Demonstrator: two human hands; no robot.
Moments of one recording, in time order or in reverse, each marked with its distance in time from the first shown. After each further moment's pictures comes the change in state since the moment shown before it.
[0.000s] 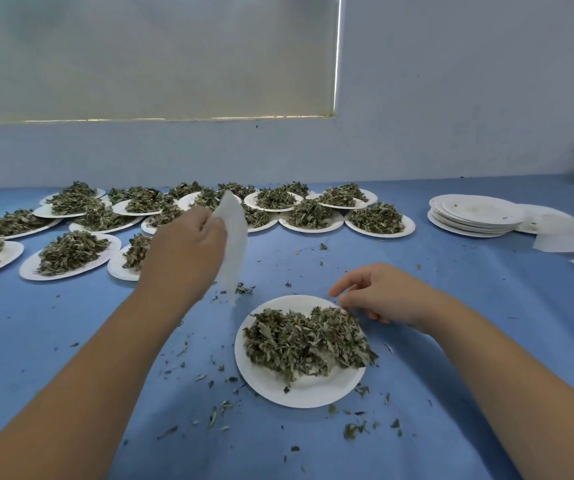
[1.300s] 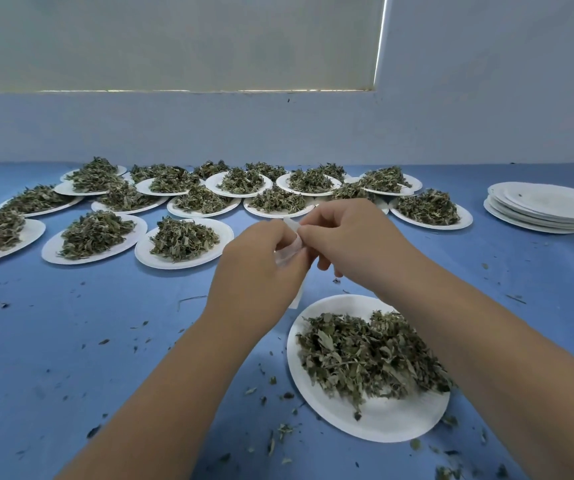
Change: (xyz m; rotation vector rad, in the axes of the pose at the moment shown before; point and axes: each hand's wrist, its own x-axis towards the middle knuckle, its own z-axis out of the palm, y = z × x) left_hand -0.011 -0.025 0.032 -0.193 -0.029 0.225; right_hand 0.037 -0.112 0.066 0.069 0.275 -0.286
